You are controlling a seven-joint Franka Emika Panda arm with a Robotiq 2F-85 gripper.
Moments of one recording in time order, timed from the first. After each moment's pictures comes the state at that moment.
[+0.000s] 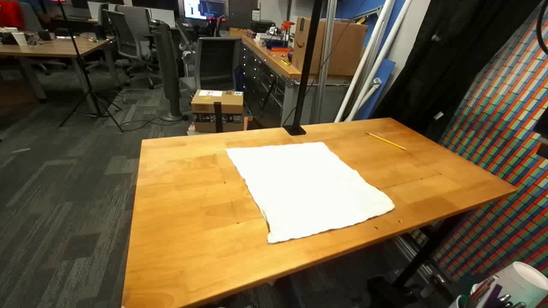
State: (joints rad) arm -0.34 -0.74 -0.21 -2.62 -0.39 1.85 -0.10
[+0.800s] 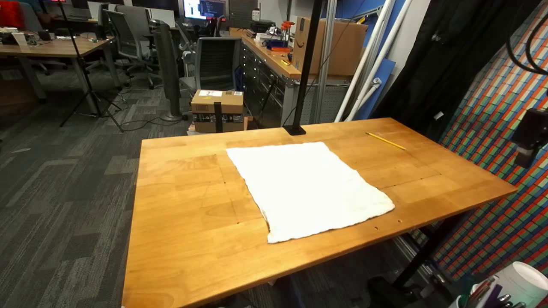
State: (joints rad) arm -0.25 -0.74 -0.19 -2.67 -0.38 1.86 -0.10
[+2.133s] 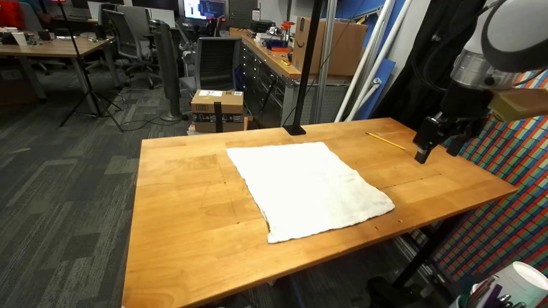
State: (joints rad) arm -0.10 -0.49 -0.12 -2.68 -0.22 2.23 -0.08
